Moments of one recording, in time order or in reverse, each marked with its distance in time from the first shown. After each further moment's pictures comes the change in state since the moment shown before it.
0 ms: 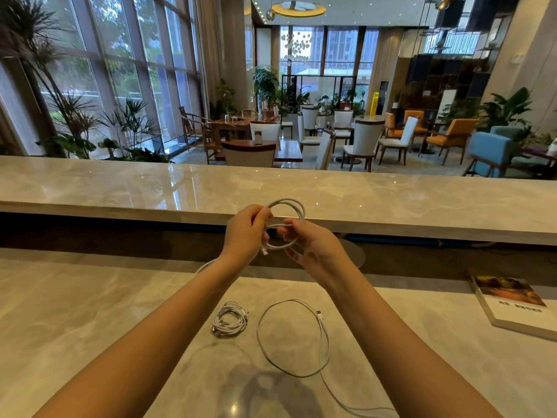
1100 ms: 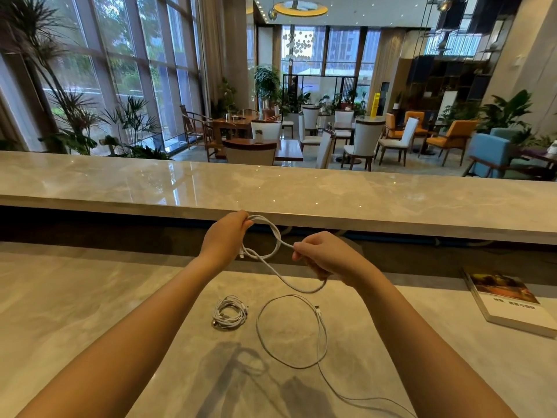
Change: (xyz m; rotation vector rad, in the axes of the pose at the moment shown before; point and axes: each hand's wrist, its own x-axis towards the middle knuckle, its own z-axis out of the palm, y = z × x) left_hand 0.014 -0.051 -0.025 0.705 -0.065 0.185; right_hand -0.012 -0.008 -0.026 -0.868 -0.173 0.065
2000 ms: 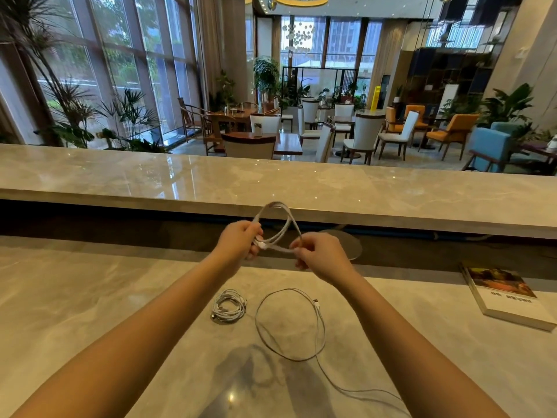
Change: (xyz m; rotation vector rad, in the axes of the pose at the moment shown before) left_hand -0.026 0.042 -0.005 -0.950 -0.236 -0.548; right_hand 0.011 0.024 0.017 -0.141 0.253 -0.121
